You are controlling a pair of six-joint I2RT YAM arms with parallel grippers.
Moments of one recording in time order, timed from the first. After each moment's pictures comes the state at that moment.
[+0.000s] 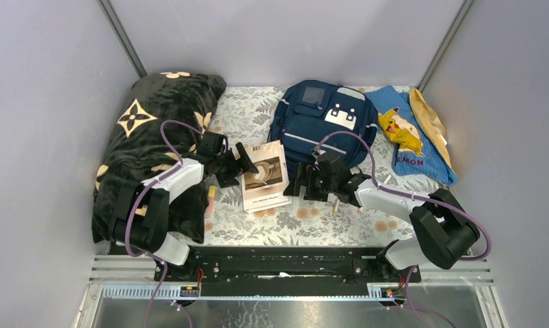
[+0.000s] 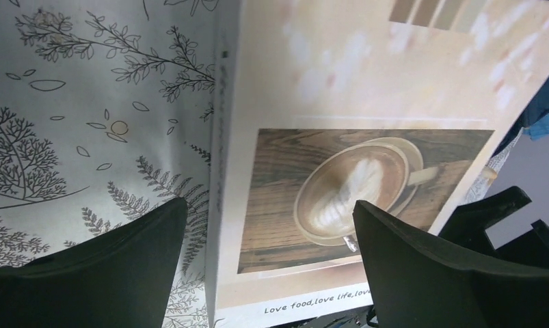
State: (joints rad) left arm -0.26 1.52 0.83 -0.28 0.37 -0.74; right arm 0.67 1.42 0.68 -0.04 -0.27 0.79
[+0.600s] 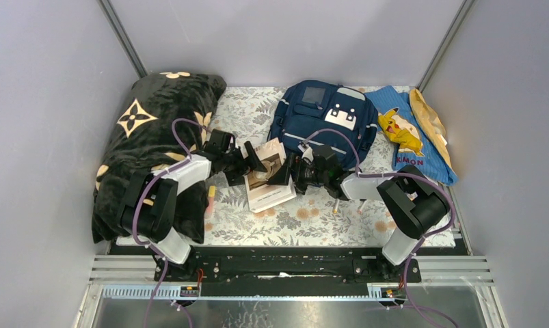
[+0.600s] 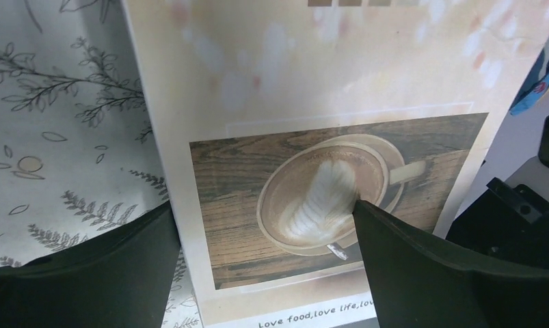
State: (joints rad) left arm -0.30 1.61 0.87 -0.21 0.44 -0.77; right arm 0.63 1.69 0.71 0.46 -0.59 1.01
